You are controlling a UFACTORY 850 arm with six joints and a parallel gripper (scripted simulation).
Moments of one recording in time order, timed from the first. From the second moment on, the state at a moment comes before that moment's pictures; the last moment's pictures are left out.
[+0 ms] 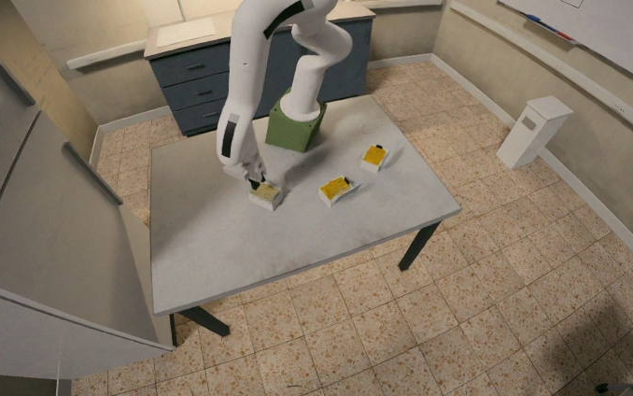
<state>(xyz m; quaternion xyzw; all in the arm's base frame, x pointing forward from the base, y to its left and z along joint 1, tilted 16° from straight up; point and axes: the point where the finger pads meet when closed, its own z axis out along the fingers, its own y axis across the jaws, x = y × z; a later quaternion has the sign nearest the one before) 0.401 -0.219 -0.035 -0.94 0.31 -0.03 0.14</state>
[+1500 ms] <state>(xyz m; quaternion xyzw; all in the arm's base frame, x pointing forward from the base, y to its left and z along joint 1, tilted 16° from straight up) 0.394 -0.231 0.018 -0.94 0.31 -0.03 0.14</state>
